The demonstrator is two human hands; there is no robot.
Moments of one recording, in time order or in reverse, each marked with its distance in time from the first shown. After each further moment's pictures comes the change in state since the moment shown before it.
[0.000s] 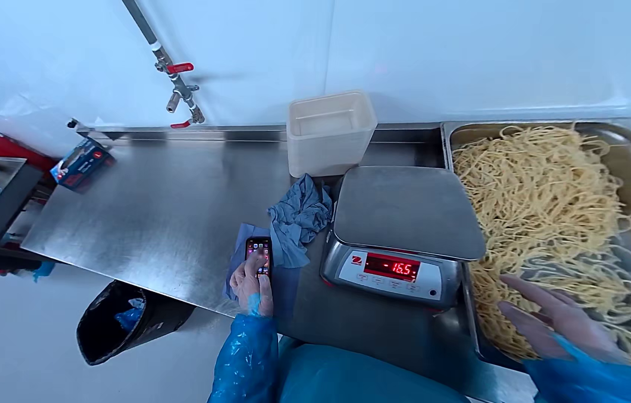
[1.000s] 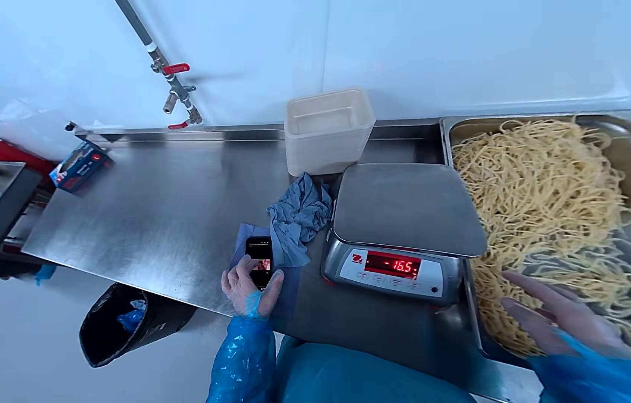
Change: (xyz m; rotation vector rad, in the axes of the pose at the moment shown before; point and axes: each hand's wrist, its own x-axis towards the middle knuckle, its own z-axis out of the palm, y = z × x) left_hand 0.007 0.009 -0.012 0.220 0.040 -0.070; right_hand -0.004 -0.010 -0.003 -0.018 -0.021 0.010
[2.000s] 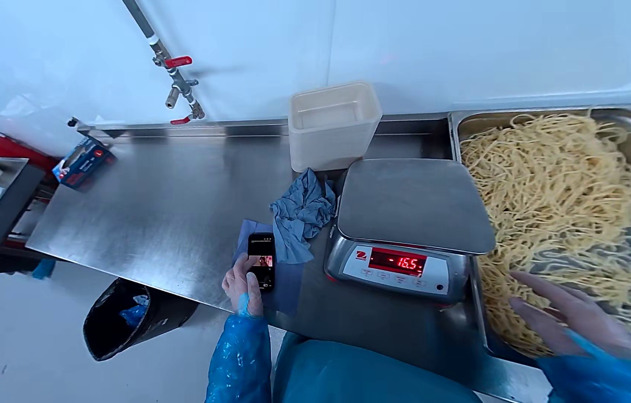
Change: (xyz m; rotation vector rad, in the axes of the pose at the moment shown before) left_hand -0.010 -0.034 0.006 -0.272 -0.002 -0.009; right_hand -0.004 -0.010 -0.002 0.004 -0.025 0.044
